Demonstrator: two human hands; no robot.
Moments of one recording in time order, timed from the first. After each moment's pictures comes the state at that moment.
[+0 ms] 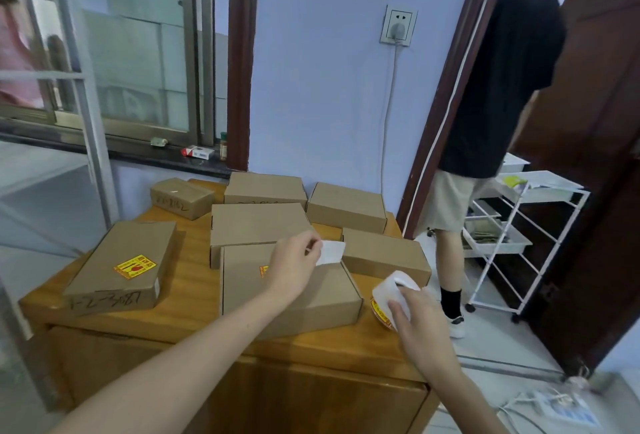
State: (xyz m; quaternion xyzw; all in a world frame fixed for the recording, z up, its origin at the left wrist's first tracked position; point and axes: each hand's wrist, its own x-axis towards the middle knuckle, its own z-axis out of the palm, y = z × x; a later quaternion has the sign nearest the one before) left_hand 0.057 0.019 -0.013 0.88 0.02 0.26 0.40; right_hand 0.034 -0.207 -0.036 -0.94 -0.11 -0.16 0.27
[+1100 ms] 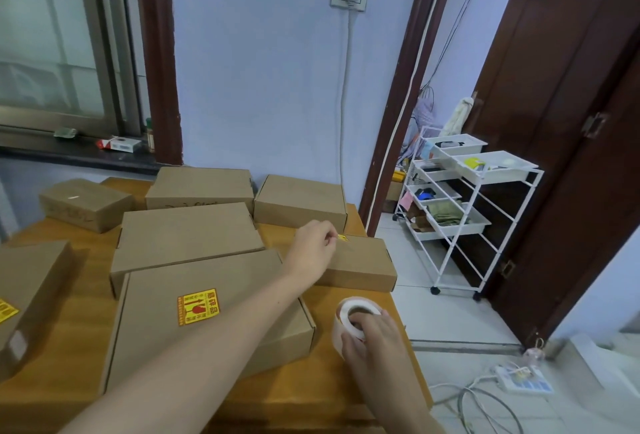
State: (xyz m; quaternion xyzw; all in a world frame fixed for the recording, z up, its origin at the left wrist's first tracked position) left_hand 0.196 -0.068 -0.031 0.90 -0.08 0.21 0.37; right_hand 0.069 -0.215 -0.073 -0.94 -0.15 -0.18 0.26
